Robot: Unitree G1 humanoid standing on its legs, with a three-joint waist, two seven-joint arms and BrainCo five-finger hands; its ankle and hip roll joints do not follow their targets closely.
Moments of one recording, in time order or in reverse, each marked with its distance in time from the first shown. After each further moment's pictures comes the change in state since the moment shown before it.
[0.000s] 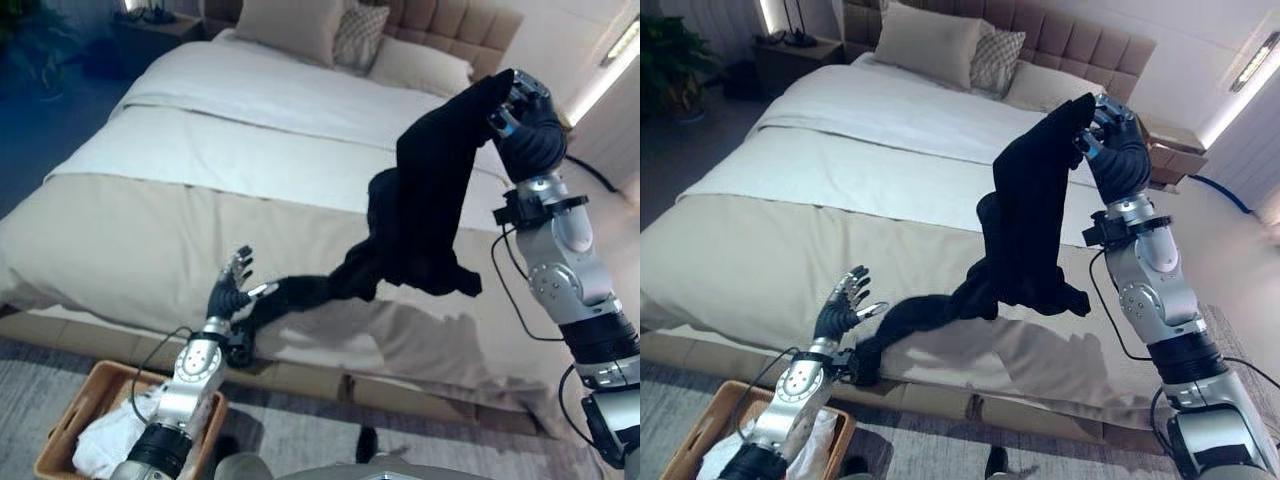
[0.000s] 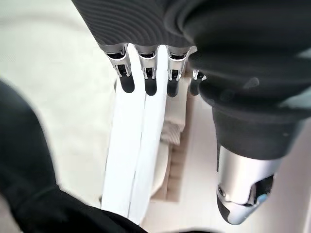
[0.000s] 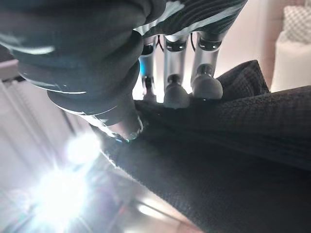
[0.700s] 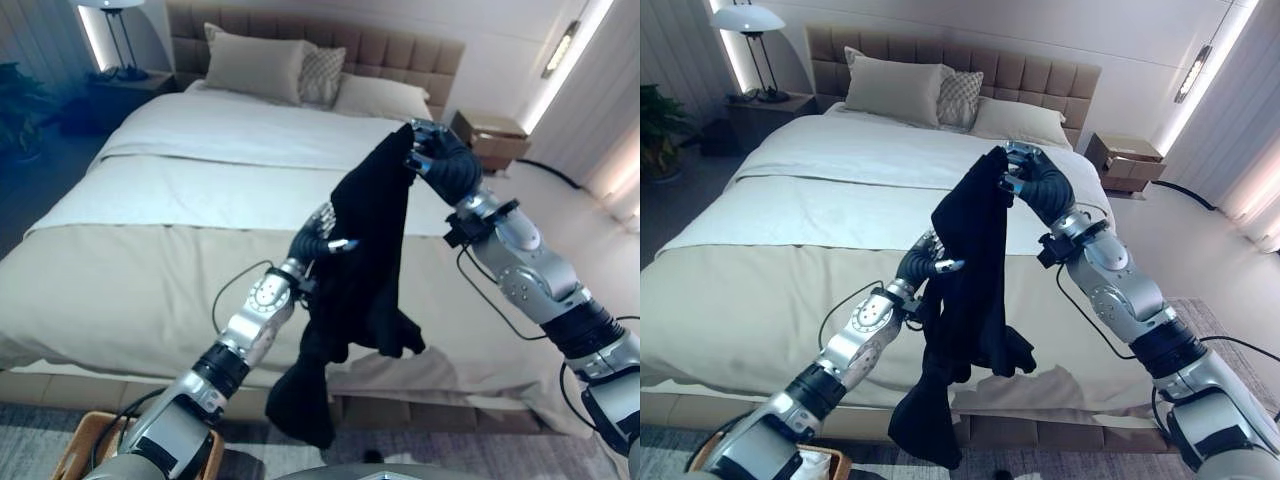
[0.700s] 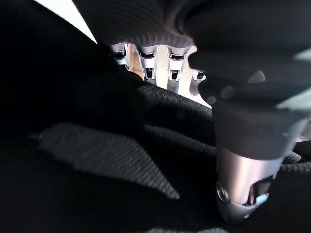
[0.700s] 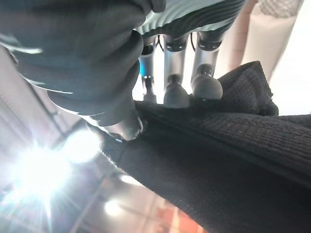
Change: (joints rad) left arm -0.400 -0.111 -0.301 0.071 -0.220 0.087 -0.064; right arm -0.062 -0.031 0.232 -0.001 0.029 0.105 0.049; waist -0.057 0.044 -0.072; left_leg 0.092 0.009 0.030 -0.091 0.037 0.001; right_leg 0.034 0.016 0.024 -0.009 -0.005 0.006
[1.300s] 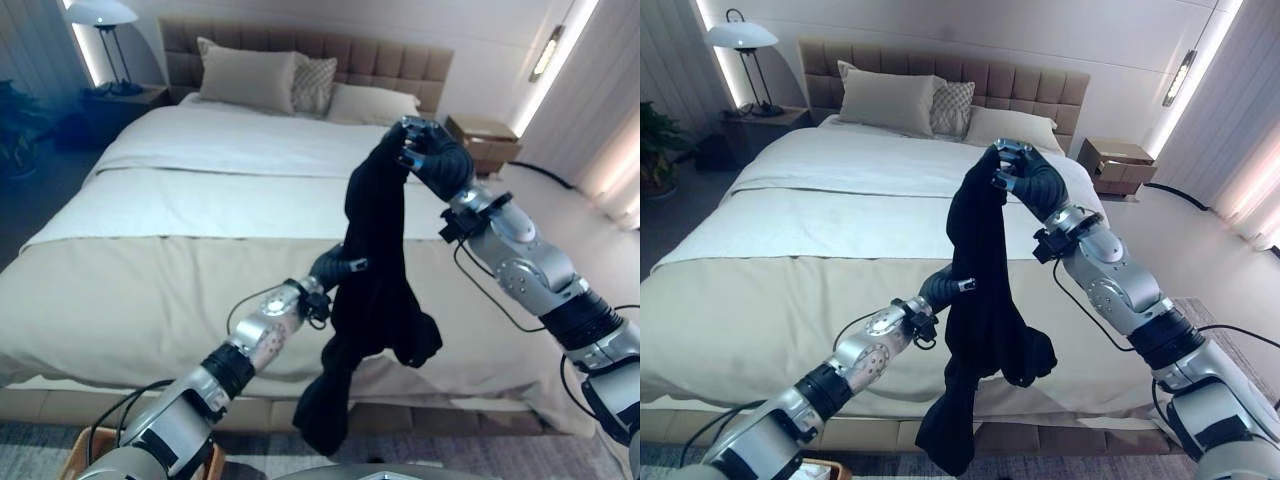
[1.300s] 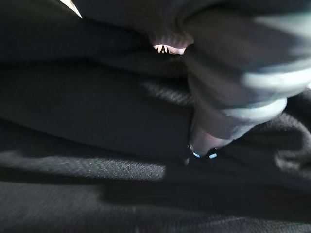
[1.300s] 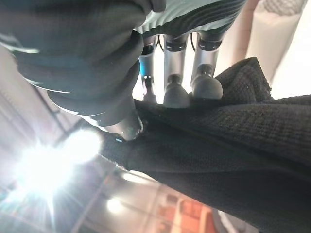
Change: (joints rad) left arm -0.023 0.016 -0.123 0.050 -0.262 0.105 -0.227; right arm -0.054 -0.011 0.047 0.025 0.038 0.005 0.010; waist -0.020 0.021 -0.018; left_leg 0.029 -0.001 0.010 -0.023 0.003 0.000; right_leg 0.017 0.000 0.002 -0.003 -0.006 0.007
